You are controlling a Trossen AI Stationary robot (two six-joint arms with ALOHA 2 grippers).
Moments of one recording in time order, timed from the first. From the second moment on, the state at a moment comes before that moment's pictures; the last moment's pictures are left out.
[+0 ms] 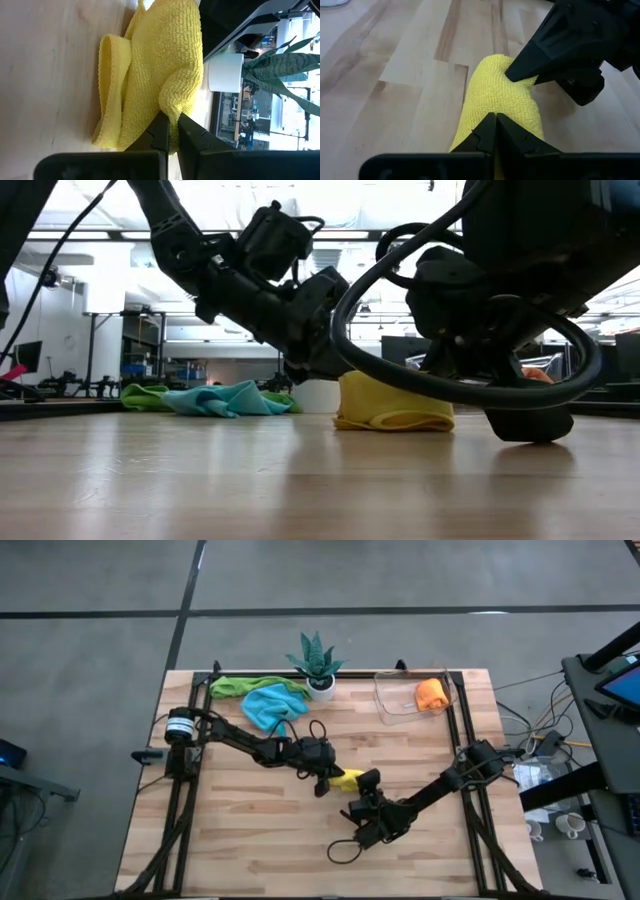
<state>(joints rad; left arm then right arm) 0.01 1.92 0.93 0.50 0.12 -0.22 0.54 2.04 1.15 -0.69 1.03 0.14</state>
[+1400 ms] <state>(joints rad) -0.07 2.10 0.94 0.71 0.10 -0.24 0.53 2.04 1.16 -0.68 0.99 0.13</state>
